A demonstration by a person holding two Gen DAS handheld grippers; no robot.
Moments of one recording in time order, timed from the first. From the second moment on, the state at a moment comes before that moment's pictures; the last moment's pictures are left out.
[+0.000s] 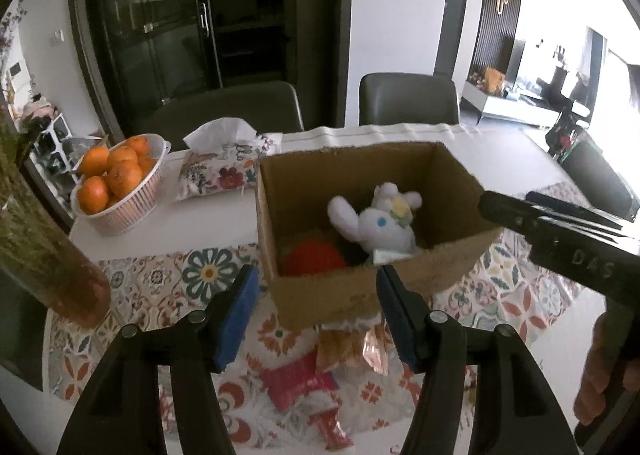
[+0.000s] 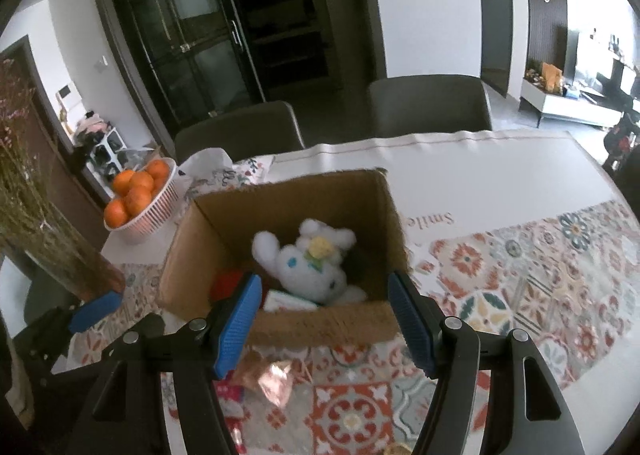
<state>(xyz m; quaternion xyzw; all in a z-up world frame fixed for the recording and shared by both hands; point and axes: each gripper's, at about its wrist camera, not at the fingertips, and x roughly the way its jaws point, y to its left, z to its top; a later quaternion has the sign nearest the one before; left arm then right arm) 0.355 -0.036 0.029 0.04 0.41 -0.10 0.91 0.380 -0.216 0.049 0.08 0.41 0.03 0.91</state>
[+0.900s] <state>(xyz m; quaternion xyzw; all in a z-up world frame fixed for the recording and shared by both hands) 0.290 -0.047 -0.031 0.05 0.50 -0.07 0.86 0.297 -0.233 -0.024 0.09 0.52 -0.03 0.85</state>
